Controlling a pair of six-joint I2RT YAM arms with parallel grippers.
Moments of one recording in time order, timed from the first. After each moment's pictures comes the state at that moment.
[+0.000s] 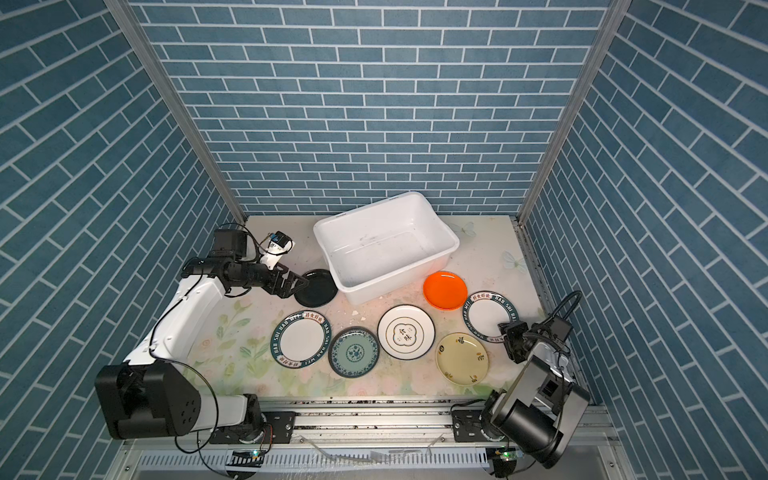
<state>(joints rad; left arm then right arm) 0.03 1.35 1.18 -0.83 0.64 0.43 -0.63 1.22 0.39 -0.27 -0.60 0.63</state>
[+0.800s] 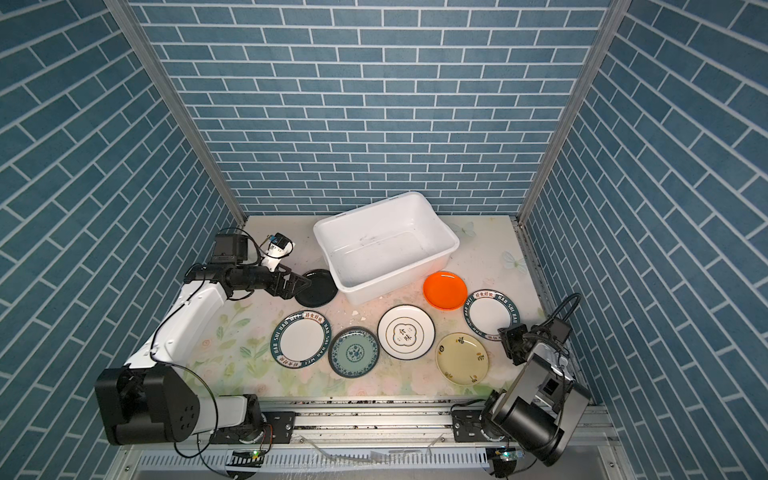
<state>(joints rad) 0.03 1.33 1.11 -0.73 0.68 0.37 -0.64 1.22 0.38 -0.27 -0.61 0.63</state>
